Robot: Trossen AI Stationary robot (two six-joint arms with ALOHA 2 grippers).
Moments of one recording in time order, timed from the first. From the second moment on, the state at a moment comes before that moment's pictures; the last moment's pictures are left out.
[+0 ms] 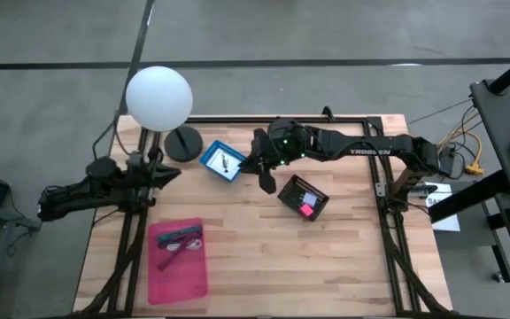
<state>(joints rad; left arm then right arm) 0.16 0.03 0.24 -0.03 0.07 -0.26 -0.15 1.71 1.50 -0.26 -0.28 0.02</state>
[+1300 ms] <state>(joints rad) 0.07 0.06 0.01 0.15 -0.04 -0.26 -0.09 1.24 0.72 0.71 -0.05 0.31</state>
